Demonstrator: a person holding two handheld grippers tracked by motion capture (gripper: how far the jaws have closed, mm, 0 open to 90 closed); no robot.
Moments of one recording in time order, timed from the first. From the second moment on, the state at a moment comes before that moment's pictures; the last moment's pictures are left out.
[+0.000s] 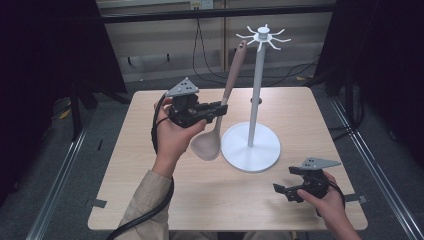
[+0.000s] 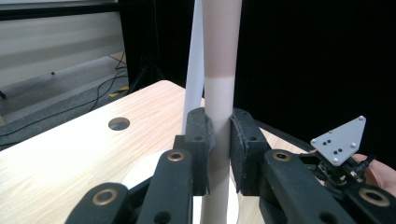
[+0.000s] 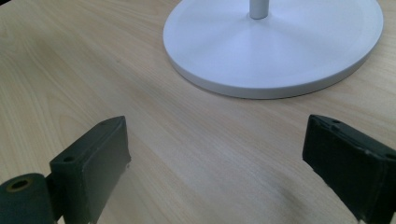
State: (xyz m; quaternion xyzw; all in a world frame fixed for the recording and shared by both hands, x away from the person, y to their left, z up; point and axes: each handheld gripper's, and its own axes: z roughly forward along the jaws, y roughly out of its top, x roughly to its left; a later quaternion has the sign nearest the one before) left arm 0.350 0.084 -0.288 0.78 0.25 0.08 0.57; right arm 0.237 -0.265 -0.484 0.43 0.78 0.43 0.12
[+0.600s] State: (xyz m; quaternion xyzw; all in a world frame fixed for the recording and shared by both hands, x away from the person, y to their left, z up) left arm 0.360 0.064 -0.297 0.78 0.25 0.08 0.57; right arm 0.237 -0.265 -0.481 0.43 0.78 0.44 0.12
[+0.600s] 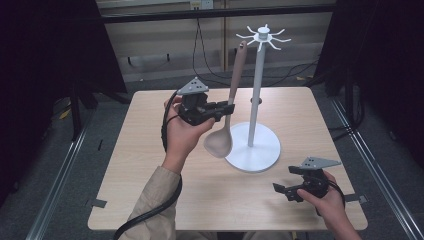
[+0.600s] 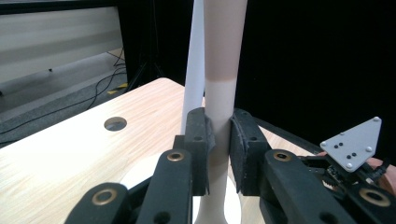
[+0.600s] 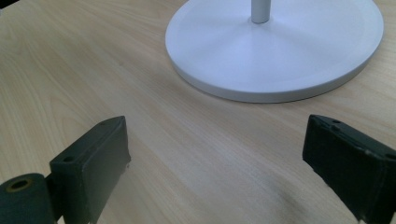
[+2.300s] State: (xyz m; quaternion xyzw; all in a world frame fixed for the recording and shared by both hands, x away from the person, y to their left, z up) left arm 0.381 0.048 -0.309 0.77 0.26 0.07 0.57; right arm 0.237 -0.265 -0.480 0.43 0.78 0.44 0.12
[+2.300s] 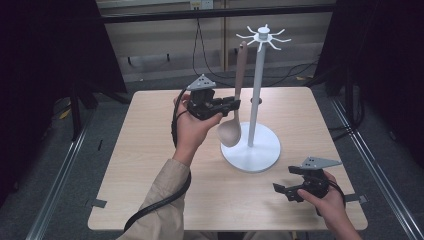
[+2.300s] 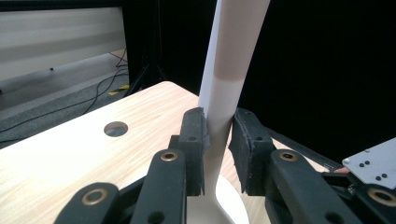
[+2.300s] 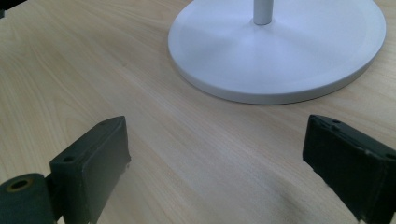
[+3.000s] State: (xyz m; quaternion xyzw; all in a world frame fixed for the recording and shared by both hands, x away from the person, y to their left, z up) left arm 0.374 0.061 -0.316 0.78 0.26 0.10 0.56; right arm 0.235 -0.266 -0.480 0.43 0.78 0.44 0.12
